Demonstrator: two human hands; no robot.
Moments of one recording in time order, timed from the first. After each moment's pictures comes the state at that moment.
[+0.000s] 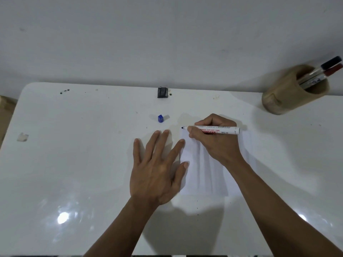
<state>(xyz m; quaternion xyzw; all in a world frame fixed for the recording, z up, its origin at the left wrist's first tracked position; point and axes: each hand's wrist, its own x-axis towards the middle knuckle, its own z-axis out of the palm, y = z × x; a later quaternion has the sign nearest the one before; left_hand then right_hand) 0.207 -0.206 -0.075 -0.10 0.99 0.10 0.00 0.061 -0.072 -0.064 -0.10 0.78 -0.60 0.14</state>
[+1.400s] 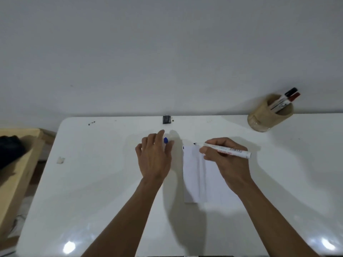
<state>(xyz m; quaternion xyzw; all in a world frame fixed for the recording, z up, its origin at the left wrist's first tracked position) 0.148 -0.235 -0.041 -0.29 0.93 0.22 -0.06 0.091 -0.047 -0.002 0.01 0.69 -0.71 0.17</state>
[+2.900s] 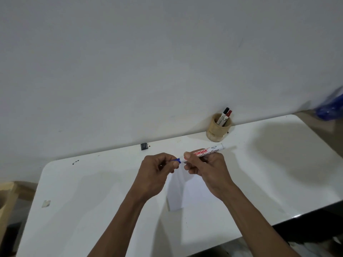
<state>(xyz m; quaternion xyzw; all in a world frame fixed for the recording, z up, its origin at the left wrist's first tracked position) 0.173 -0.214 0.082 -0.06 0.80 0.60 0.02 0.137 -0.036 0.090 0.03 0.67 -0.73 0.15</state>
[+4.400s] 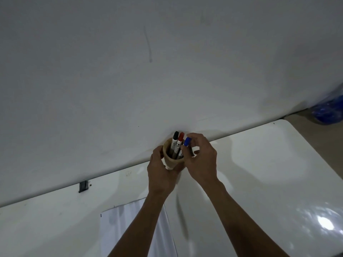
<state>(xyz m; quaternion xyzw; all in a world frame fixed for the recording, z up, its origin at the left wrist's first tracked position) -0.037 -0.014 0.007 -0.16 0.82 0.55 -0.06 -0.079 0.106 0.012 -0.02 0.85 -0.51 -0.12</state>
